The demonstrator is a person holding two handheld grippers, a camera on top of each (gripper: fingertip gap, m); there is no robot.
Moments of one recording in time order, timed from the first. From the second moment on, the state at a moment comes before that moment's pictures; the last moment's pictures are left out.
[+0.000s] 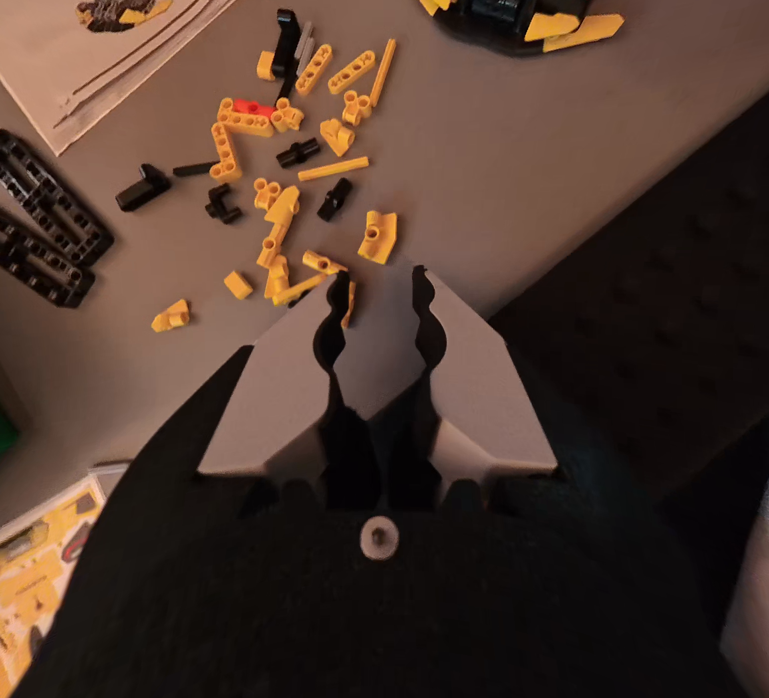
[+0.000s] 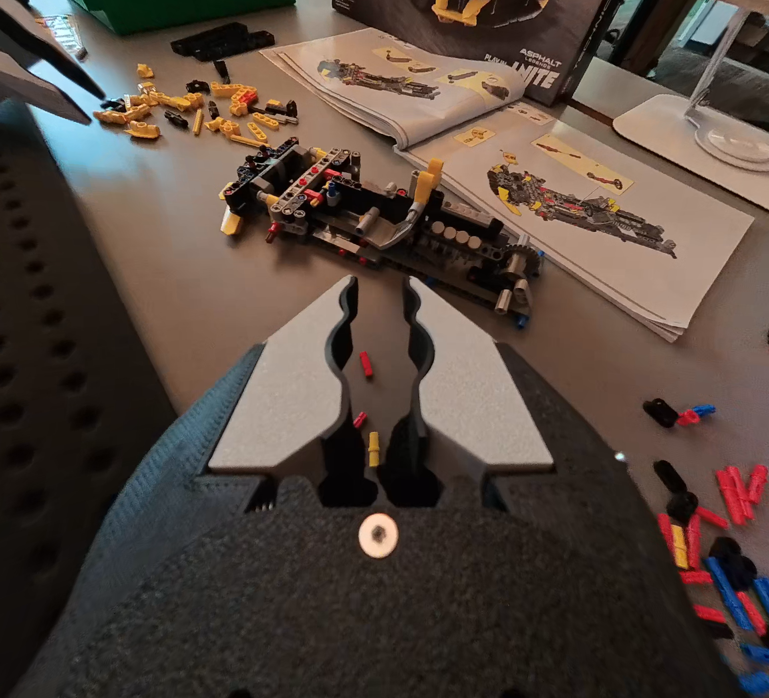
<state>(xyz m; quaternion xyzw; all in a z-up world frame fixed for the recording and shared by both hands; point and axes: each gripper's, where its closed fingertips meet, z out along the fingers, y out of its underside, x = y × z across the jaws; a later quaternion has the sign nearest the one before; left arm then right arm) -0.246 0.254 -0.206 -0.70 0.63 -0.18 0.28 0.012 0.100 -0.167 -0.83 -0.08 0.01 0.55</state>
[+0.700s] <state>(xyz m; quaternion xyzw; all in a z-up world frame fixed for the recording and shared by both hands) -0.229 0.262 -0.222 -0.70 0.65 -0.15 0.26 0.018 0.099 -0.162 -0.83 -0.05 0.04 0.56</state>
